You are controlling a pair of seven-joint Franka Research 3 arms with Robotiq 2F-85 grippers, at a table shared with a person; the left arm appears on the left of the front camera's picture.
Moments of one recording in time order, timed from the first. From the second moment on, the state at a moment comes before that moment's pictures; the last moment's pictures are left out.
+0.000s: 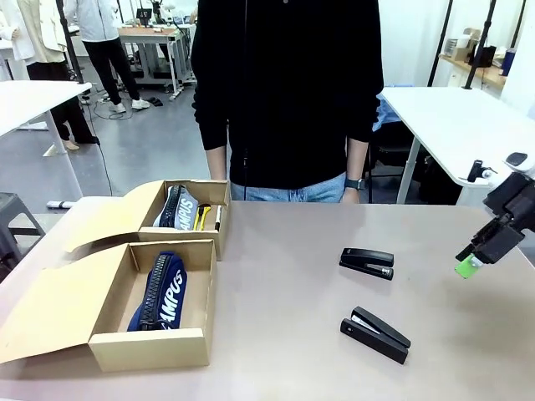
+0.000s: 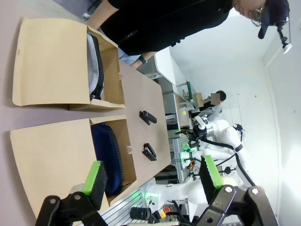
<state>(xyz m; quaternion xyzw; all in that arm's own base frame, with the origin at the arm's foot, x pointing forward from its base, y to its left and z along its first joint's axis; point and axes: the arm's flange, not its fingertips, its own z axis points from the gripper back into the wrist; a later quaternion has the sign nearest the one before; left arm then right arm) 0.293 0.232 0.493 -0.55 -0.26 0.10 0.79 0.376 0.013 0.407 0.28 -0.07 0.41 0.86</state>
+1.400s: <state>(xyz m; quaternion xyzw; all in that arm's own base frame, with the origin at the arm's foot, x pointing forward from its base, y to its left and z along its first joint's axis) 0.292 0.232 0.493 -0.55 -0.26 0.10 0.79 0.329 -0.165 0.412 0.34 -0.29 0.15 0.88</state>
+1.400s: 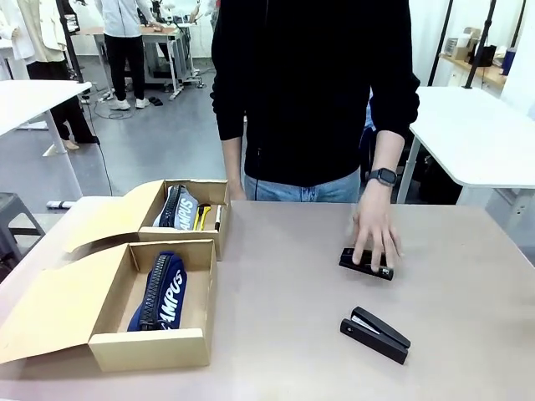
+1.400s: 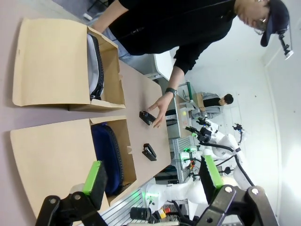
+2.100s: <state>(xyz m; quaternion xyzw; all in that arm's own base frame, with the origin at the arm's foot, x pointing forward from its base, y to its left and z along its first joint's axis) 0.293 0.232 0.493 -0.55 -0.26 0.10 0.79 0.335 -0.156 0.412 0.35 -0.28 0.13 0.88</state>
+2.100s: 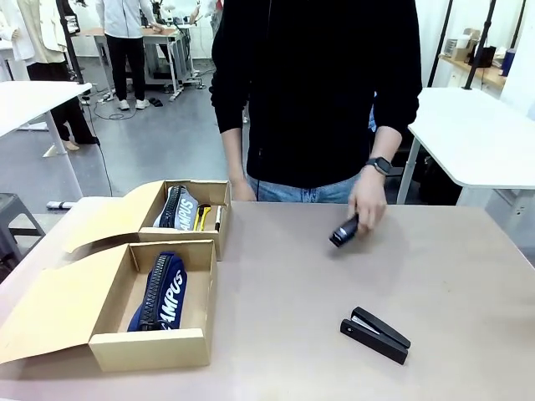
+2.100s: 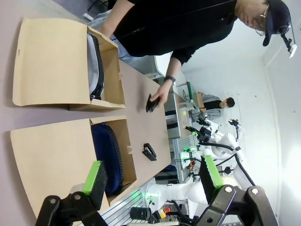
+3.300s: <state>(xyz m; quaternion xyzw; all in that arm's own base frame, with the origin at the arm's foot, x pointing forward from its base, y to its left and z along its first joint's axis) 0.293 0.232 0.493 -0.55 -0.26 0.10 0.79 0.345 0.126 0.403 0.17 0.00 0.32 0.93</state>
